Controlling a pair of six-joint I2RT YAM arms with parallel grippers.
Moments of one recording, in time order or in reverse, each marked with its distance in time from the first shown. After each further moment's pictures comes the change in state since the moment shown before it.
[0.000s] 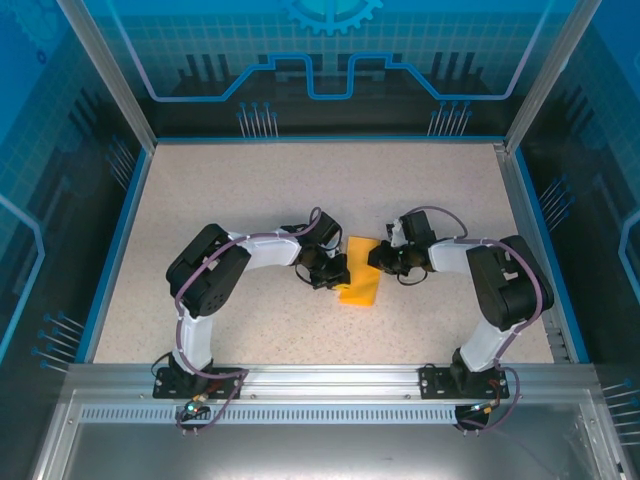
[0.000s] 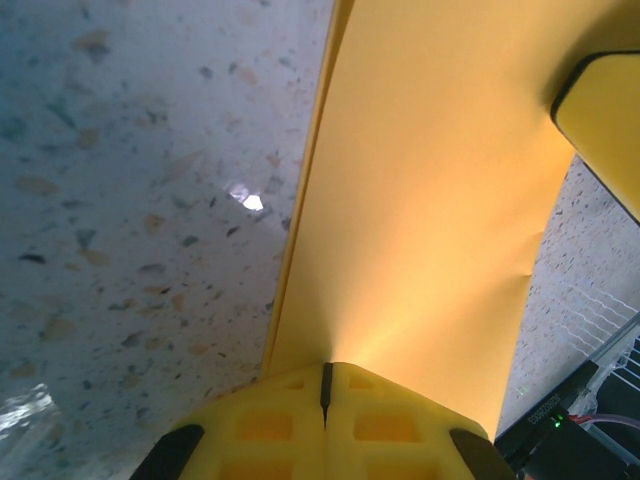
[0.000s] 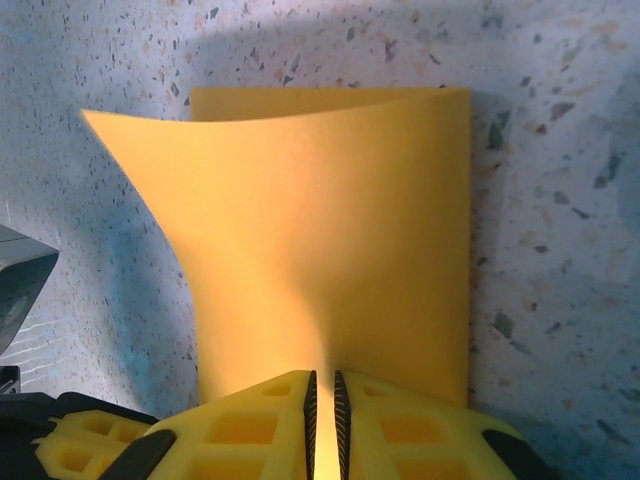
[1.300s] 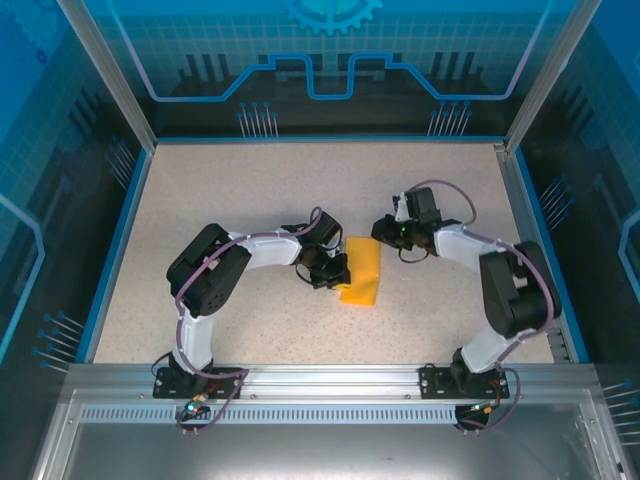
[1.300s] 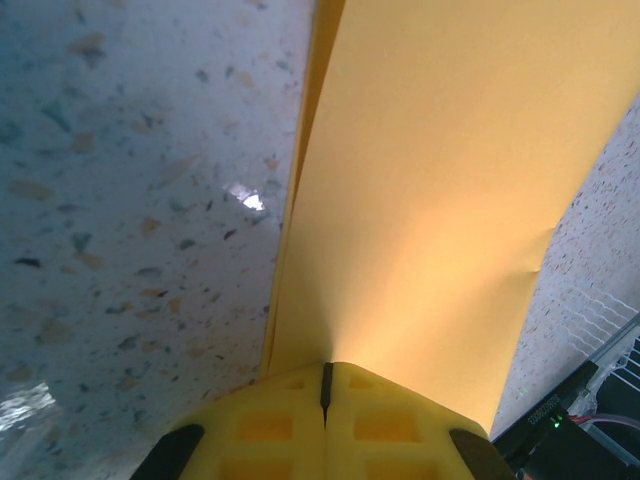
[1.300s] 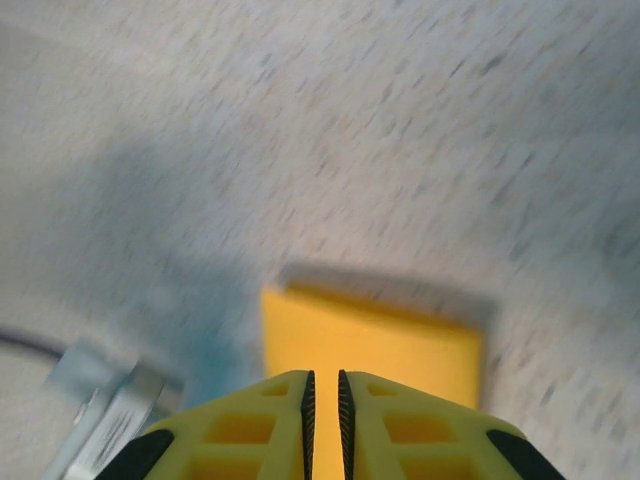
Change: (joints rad) left arm 0.000 0.004 0.006 -0.007 0.000 0.000; right arm -0.003 -0.108 0.121 -0.081 0.112 -0.014
